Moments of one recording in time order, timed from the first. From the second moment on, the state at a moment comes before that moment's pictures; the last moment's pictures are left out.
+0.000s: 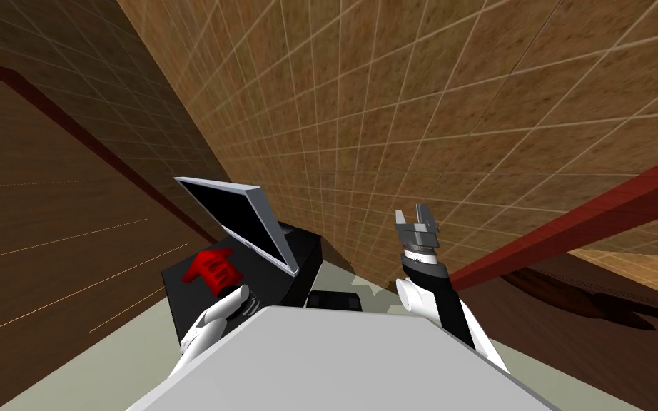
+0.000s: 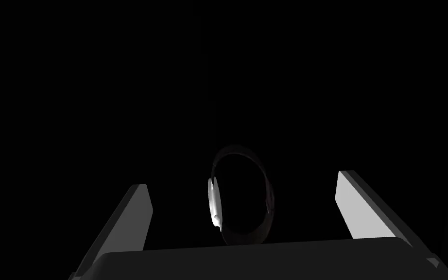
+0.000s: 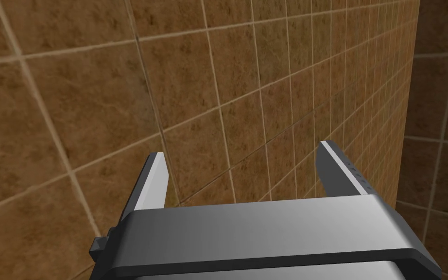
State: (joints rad) left arm 0.17 0.33 0.53 -1.08 0.41 0.92 0.40; right arm 0.49 -0.02 -0.04 -2.35 0.09 -0.48 -0.10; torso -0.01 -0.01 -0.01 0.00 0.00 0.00
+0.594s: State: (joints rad) left arm 0.20 0.37 0.51 -1.00 0.30 0.92 0.38; right arm 0.49 -0.02 -0.04 -2.35 0.09 -0.48 -0.10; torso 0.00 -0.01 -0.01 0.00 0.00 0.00
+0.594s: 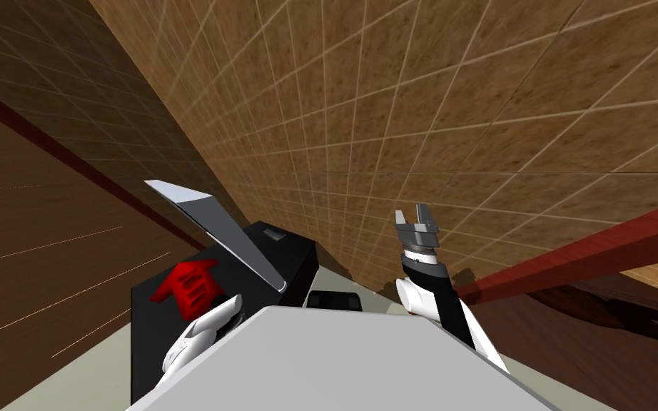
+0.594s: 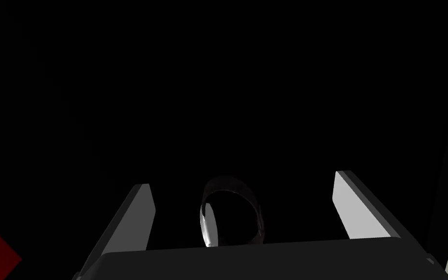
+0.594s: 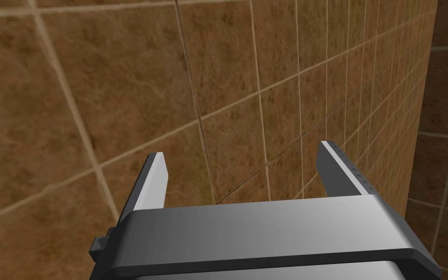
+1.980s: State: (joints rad) left arm 0.21 0.40 0.50 -0.95 0.29 0.88 0.40; right arm 0.49 -0.02 -0.04 -2.35 0.09 -0.48 -0.10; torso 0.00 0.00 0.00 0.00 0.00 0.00
